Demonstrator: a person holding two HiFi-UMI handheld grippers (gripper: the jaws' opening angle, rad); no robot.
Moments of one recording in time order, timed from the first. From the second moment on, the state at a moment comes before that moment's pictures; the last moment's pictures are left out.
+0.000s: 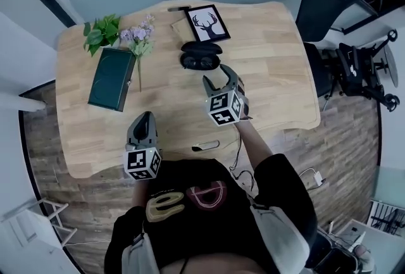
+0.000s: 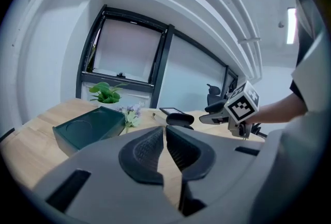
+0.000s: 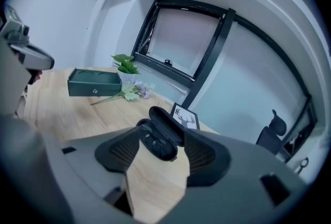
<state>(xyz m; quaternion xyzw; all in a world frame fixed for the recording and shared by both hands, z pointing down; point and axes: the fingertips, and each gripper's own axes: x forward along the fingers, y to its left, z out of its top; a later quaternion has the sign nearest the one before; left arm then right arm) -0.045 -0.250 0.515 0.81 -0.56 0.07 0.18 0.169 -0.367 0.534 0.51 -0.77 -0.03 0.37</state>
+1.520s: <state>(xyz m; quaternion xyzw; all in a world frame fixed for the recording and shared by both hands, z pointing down) 0.008 -0.195 0.491 0.91 -0.38 0.04 0.16 0.137 -0.183 0.505 0.58 -0.78 0.17 0.16</state>
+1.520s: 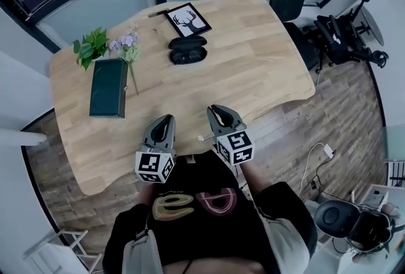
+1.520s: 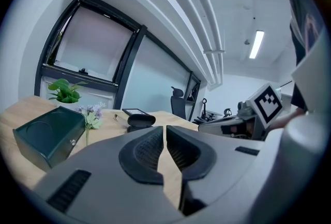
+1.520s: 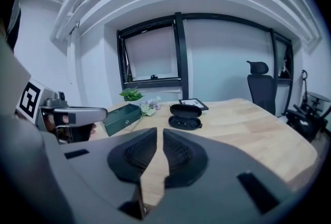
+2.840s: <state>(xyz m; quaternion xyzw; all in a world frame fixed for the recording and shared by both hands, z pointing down) -0.039 -0.174 0.509 0.92 -0.36 0.05 0.15 0.094 -0.146 0.514 0.66 -0.73 0.13 0.14</state>
